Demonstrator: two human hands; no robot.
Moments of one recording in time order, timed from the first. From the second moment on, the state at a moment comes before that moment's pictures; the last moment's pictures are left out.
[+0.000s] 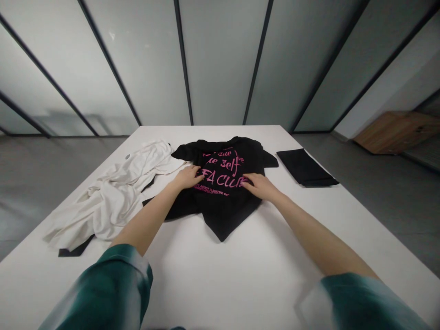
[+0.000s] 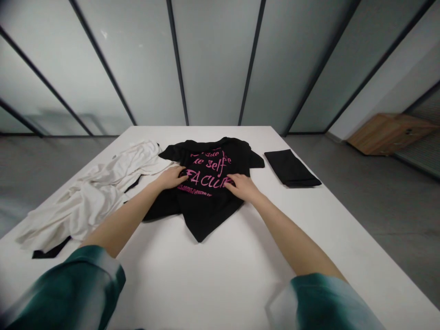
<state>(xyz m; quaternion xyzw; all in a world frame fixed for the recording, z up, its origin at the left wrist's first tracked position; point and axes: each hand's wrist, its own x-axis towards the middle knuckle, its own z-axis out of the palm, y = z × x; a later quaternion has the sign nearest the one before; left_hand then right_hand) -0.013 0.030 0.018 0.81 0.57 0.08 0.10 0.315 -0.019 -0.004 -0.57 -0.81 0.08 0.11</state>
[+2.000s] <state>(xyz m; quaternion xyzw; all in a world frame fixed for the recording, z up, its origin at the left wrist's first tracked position) -0.055 -0.045 0.022 0.65 0.75 0.00 0.10 0.365 -0.060 -0.020 -0.79 -0.59 -0.02 0.12</state>
